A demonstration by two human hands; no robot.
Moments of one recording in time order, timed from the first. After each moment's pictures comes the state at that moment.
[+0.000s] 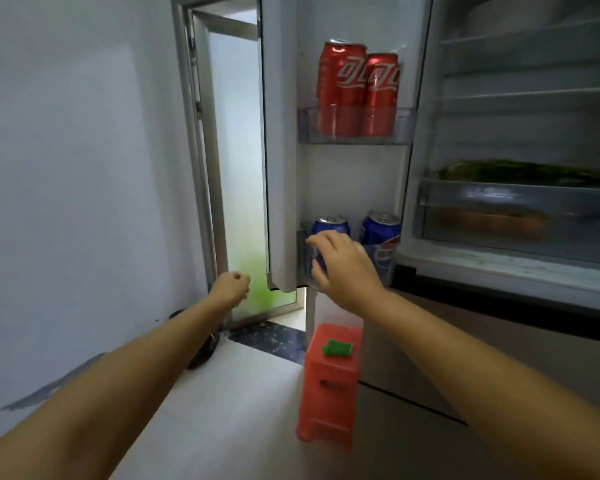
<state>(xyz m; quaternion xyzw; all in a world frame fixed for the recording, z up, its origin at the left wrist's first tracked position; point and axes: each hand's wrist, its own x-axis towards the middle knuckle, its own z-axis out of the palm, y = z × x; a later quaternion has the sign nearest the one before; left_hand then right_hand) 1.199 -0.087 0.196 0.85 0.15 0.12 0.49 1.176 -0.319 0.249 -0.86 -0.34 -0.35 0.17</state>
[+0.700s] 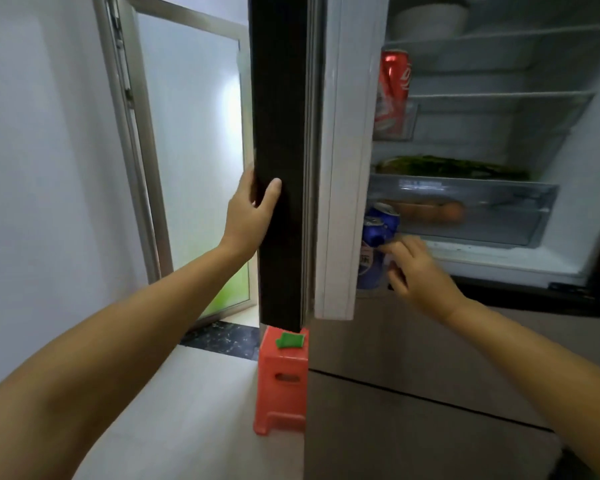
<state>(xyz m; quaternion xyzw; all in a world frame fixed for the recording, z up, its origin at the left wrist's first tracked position) 1.171 -0.240 0.308 0.73 -0.19 0.35 0.56 1.143 -0.510 0.244 -0.88 -0.26 -0.36 0.13</state>
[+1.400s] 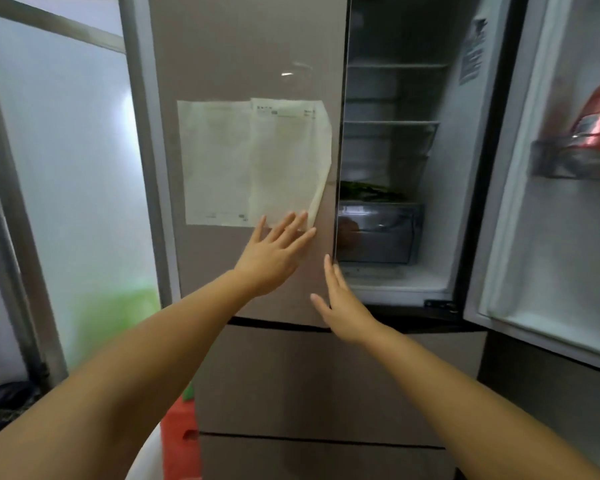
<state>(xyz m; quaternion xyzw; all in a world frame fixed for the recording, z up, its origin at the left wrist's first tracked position) 1.290 -0.474 0.287 0.88 -0.33 0.31 -0.11 1.200 -0.628 0.236 -0.94 -0.07 -0.14 0.32</state>
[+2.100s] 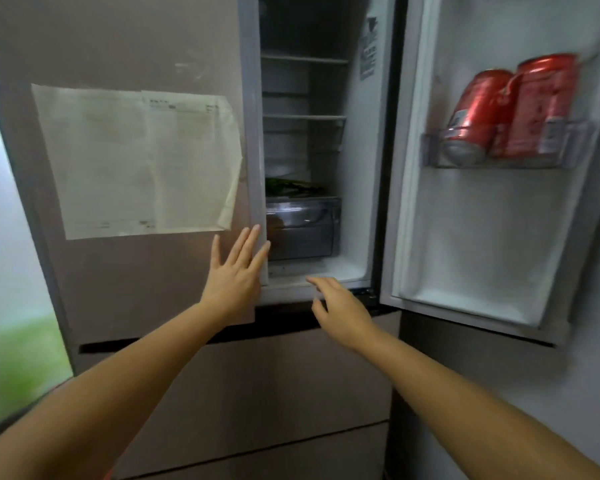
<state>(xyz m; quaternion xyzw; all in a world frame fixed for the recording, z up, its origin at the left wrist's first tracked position) 1.282 -0.563 0.247 0.86 -0.35 0.36 -0.01 1.155 -0.734 0.223 -0.94 0.03 -0.25 0.21</state>
